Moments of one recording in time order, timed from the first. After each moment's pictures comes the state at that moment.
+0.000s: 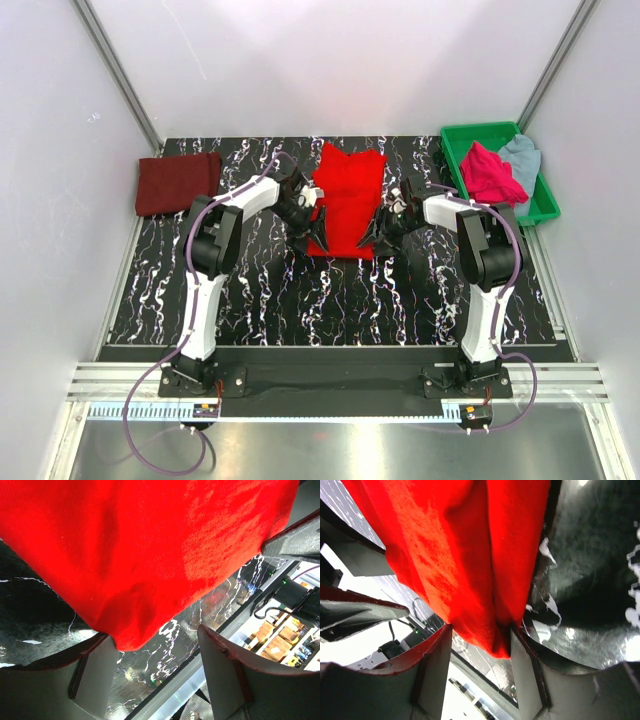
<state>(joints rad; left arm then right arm) -0.39 2.27 1.73 -0.92 0.72 -0.19 0.24 2.04 1.27 -0.46 -0.69 0.61</state>
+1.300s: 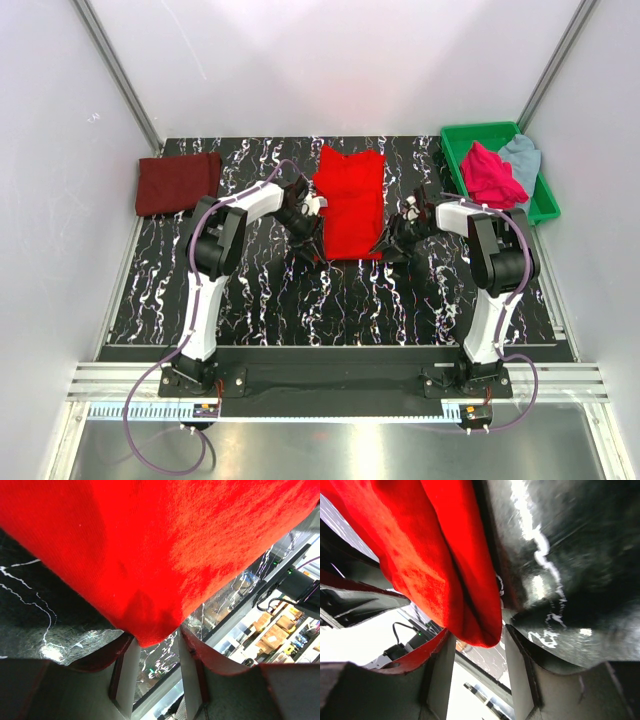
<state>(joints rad) -0.42 2.27 1.67 -0.92 0.73 -0.19 0.18 1.97 1.16 -0.46 -0.67 0.63</state>
